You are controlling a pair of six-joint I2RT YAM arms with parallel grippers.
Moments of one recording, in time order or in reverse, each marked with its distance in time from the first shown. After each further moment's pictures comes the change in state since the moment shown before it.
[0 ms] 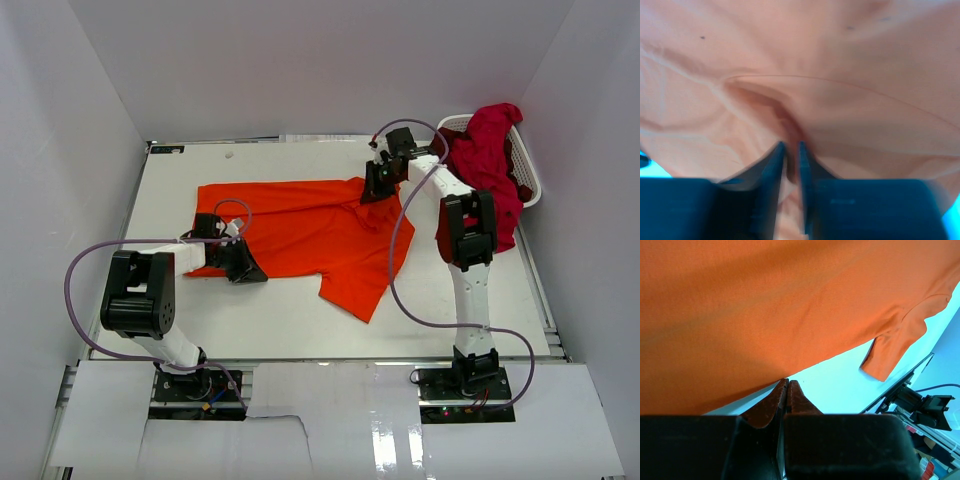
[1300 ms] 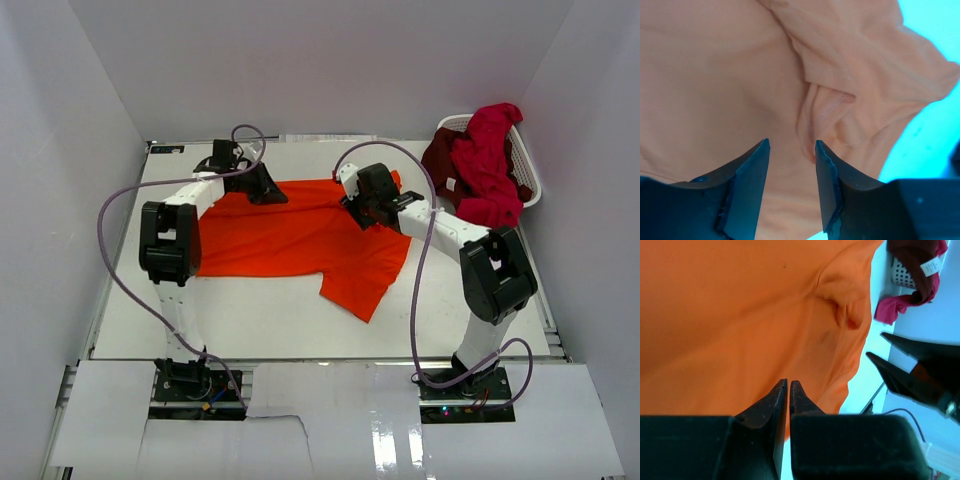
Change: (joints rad) left arm -0.045 0.383 0.741 -0.097 0.099 -0.058; right arm 0.278 -0.513 -0.658 0.397 0.460 -0.465
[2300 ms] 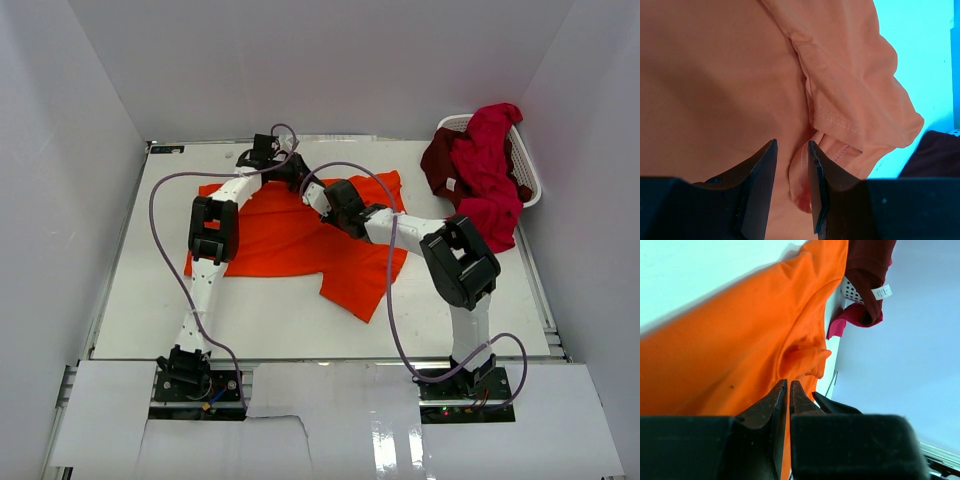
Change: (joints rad) left arm -0.123 0.648 0.777 0.028 0.232 -0.319; right arm 0.138 0.182 0.043 0.151 0.260 -0.278
